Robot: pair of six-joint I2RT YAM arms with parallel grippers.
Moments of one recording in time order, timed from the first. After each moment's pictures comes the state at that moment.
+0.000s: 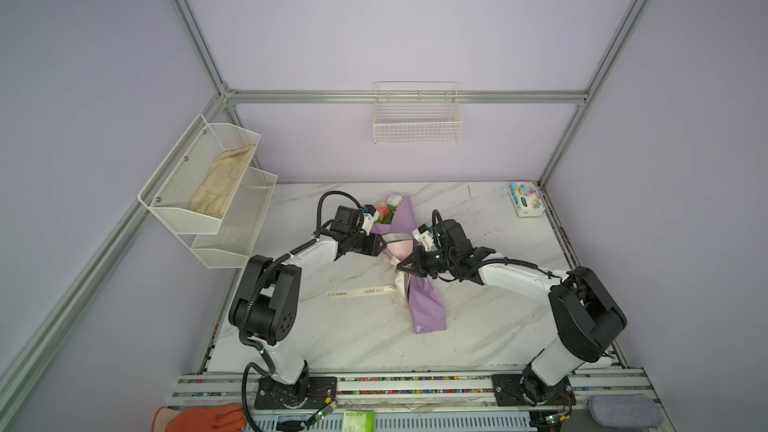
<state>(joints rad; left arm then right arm) -0.31 1.75 1.12 -0.24 0.40 -0.11 0.66 1.64 0.99 -0.01 -0.65 0.93</state>
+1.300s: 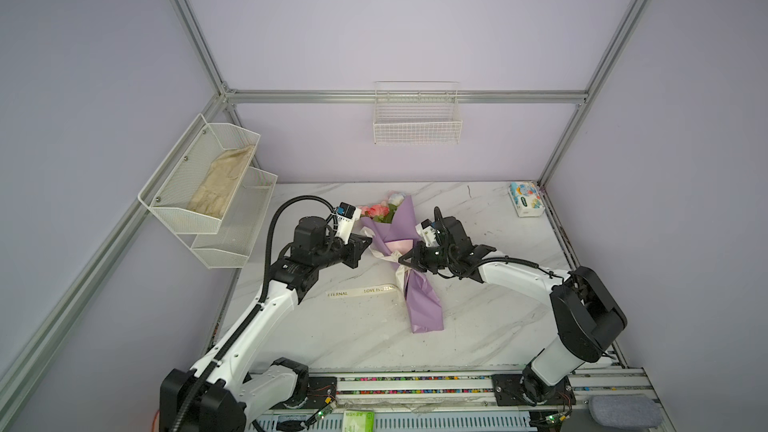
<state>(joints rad) -0.32 1.00 0.84 -0.27 0.52 -0.10 0.65 1.63 1.01 -0.02 -0.54 0.95</state>
